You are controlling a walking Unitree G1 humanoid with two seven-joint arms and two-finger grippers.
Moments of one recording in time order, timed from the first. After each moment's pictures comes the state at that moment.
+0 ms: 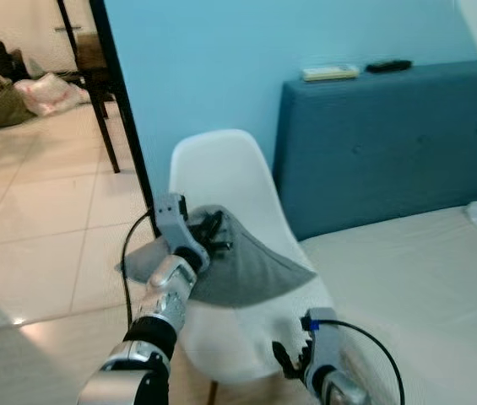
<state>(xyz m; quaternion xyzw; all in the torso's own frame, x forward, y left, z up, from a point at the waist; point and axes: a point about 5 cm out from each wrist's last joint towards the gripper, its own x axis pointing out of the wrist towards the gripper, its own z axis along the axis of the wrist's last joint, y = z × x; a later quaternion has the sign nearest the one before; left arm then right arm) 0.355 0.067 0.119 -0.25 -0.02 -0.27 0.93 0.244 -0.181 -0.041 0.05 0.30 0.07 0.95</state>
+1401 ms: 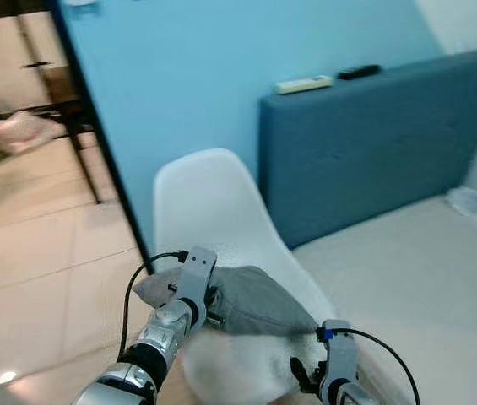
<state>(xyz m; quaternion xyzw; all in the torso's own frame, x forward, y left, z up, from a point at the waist) 0.318 0.072 0.029 0.02 0.23 -0.22 0.95 0.225 -0.192 -0.057 0.07 0.37 0.02 0.93</state>
